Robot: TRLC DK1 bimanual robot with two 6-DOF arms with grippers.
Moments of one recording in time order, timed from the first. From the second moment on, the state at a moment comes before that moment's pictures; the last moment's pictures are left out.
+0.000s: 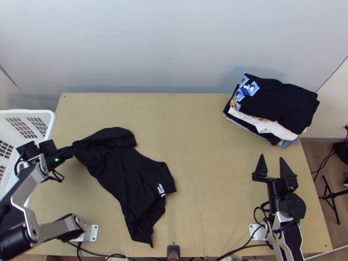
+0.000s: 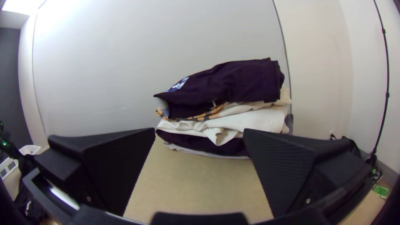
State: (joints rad) left arm 0.57 1.34 0.63 -0.07 0.52 0.05; right arm 0.13 0.00 0.00 0.03 0.20 0.20
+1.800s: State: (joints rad) left arm 0.66 1.32 1.15 -0.74 0.38 0.10; right arm 0.13 0.00 0.00 0.03 0.20 0.20
